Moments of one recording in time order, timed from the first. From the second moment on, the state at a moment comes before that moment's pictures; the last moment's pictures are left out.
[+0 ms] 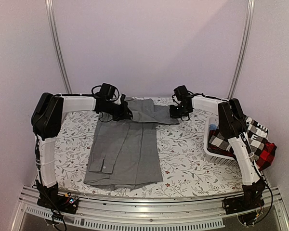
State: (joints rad) left arm -0.41 2.14 1.55 -0.22 0.53 -0.64; right arm 0.45 2.54 2.12 -0.50 0.01 0.31
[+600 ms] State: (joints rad) left arm -0.49 2.29 1.91 -0.28 0.48 -0.63; right arm 0.36 2.45 2.01 -0.59 0.03 0.25
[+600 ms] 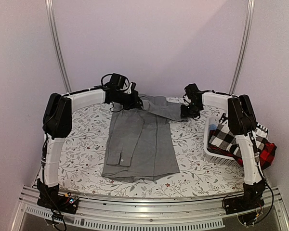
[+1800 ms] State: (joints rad) left arm -0.39 2.21 2.03 -0.46 0.44 -0.40; right arm 0.97 1.69 0.99 -0.58 0.02 0.75
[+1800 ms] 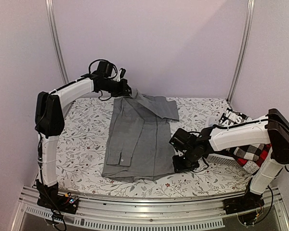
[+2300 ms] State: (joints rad) left arm -0.39 2.21 2.10 -0.47 0.46 -0.40; right arm 0.99 1.69 0.94 -0.57 0.01 0.85
